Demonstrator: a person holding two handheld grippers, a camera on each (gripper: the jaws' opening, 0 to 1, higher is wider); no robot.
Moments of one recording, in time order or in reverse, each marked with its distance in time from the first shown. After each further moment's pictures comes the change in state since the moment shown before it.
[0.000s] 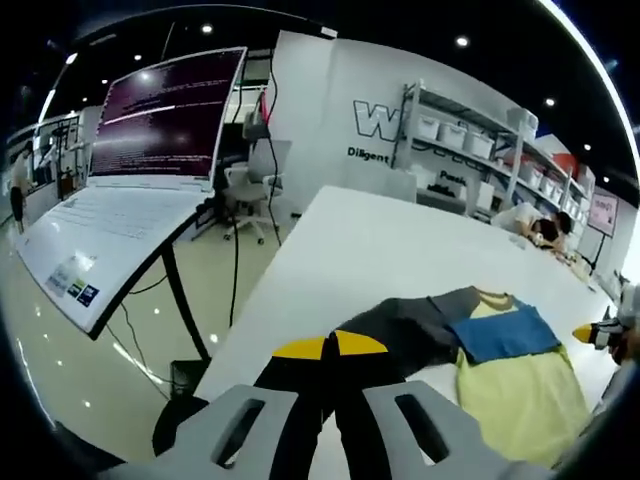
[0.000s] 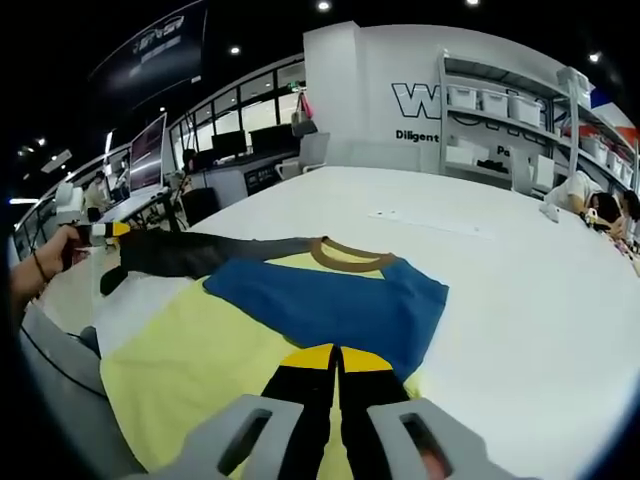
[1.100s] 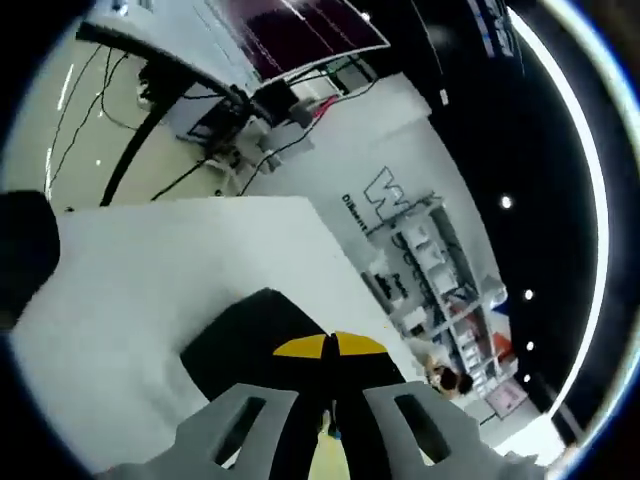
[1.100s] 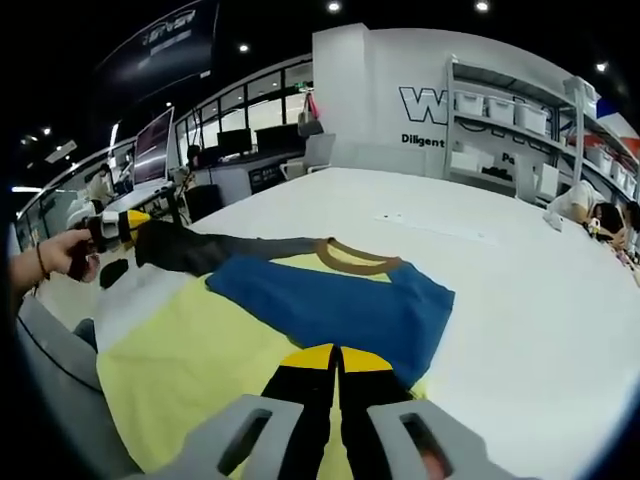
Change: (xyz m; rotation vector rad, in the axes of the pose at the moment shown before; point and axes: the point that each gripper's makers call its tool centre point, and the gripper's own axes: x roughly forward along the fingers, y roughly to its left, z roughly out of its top) left arm 0.026 -0.065 -0.013 -0.641 -0.102 -0.255; right arm 0.004 0.007 0.001 -0.039 -0.012 0.003
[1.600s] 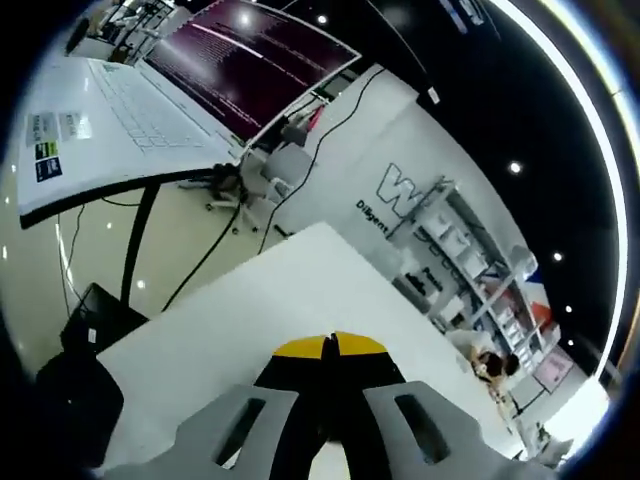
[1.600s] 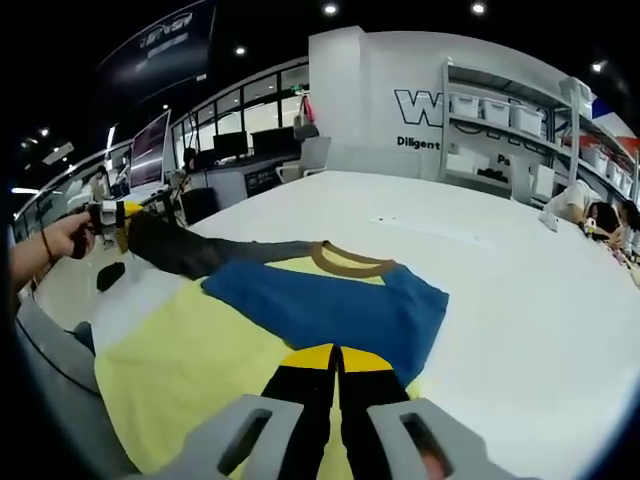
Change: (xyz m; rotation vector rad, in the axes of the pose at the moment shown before) left arm -0.003 0.030 0.077 0.072 -0.097 0.080; right arm -0.002 -0.004 0.001 0.010 -0.010 -0.015
